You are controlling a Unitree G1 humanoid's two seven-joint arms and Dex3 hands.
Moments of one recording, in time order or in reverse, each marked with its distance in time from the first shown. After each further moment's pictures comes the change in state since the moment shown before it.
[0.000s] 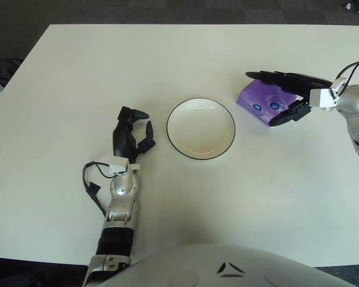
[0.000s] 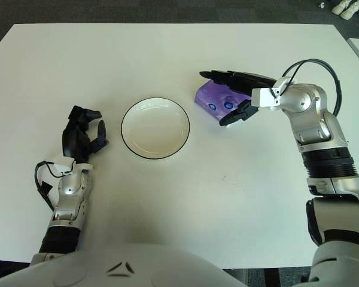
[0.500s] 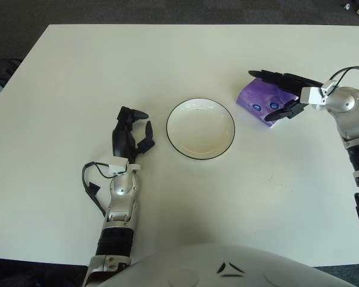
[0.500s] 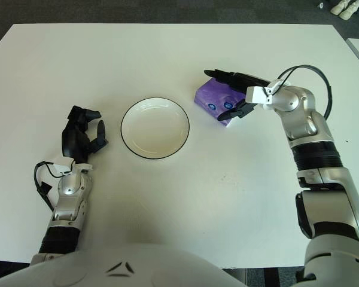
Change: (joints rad) left arm 0.002 -0.004 0.003 -0.012 0.002 0.005 0.001; right arm -0.094 0.096 0.068 0.388 -0.105 -0.107 -0.210
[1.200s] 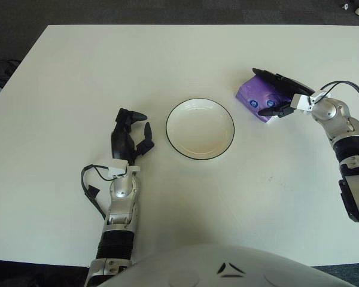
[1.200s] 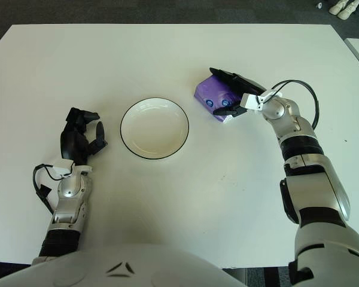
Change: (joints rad) left arm 0.021 -0.008 0.002 -0.012 0.012 0.015 0.016; right arm -0.086 0.058 0.047 0.336 -0.043 -0.252 -0.255
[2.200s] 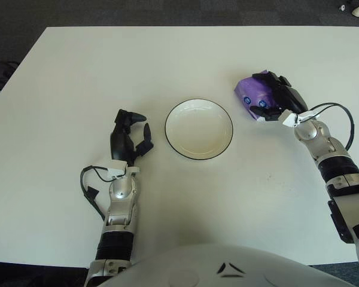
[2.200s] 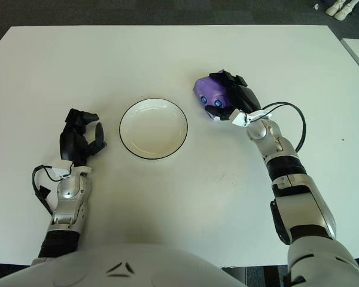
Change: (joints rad) left arm 0.006 -0.001 0.005 0.004 -0.007 -0.013 -0.002; right arm 0.190 0.089 -0.002 -0.163 -0.051 0.096 -0.438
